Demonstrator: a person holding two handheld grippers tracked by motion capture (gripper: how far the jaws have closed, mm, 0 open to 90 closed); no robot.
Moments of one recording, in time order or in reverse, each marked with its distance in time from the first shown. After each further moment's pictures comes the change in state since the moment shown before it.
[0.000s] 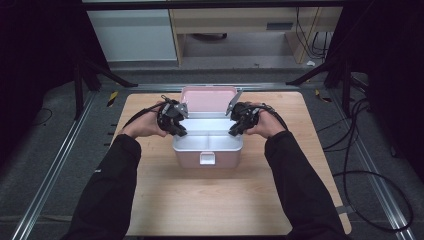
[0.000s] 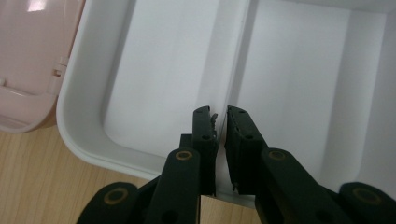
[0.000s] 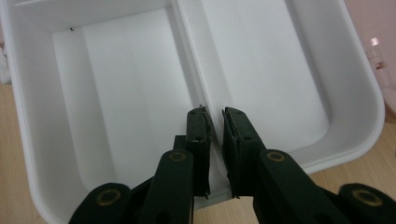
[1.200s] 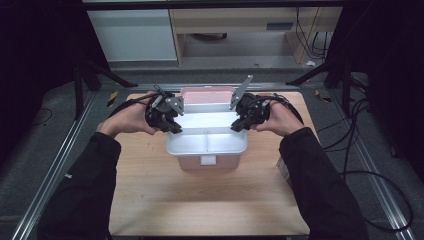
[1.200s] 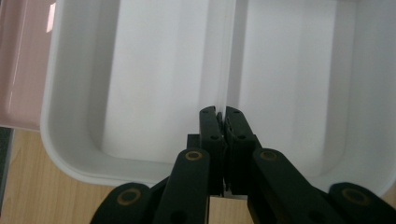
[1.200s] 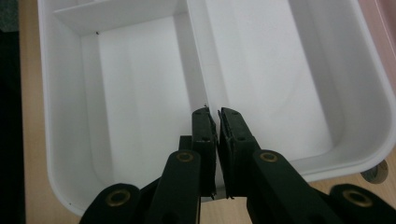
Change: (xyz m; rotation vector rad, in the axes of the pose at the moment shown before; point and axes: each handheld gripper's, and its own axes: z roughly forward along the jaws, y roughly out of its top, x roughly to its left) left arm -0.048 0.028 -0.088 0.020 -0.007 0.116; right arm 0.043 0.020 -0.088 -0.053 0.010 -0.108
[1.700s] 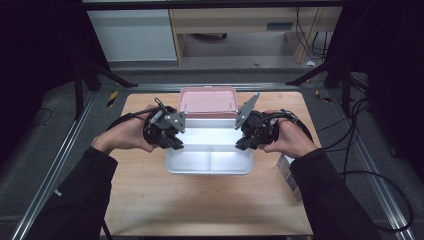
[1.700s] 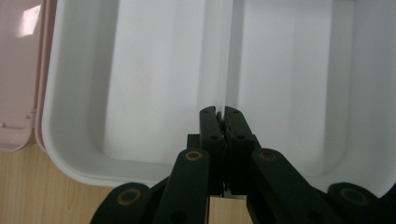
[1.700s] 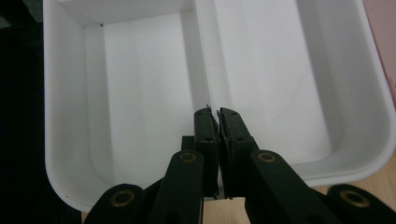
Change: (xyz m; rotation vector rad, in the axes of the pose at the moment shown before) left arm -0.048 0.007 -0.005 -0.008 -0.043 0.044; right arm 0.056 -0.012 -0.016 0.018 0.027 -0.002
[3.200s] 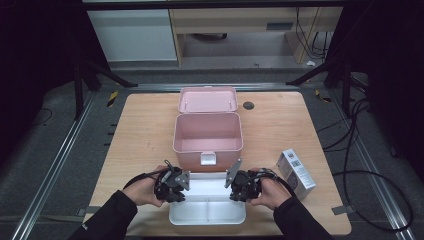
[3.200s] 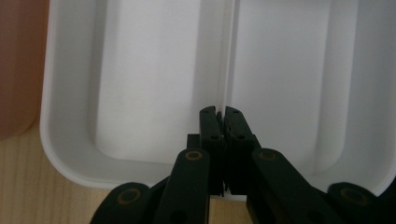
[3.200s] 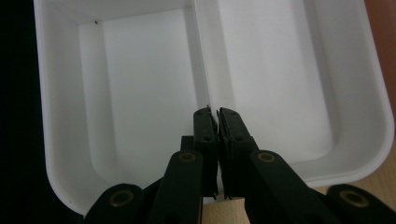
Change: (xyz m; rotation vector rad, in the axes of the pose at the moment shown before) left arm -0.077 -0.064 0.147 0.062 -0.148 -0.101; right arm 0.072 -0.065 0.143 0.079 0.113 0.021
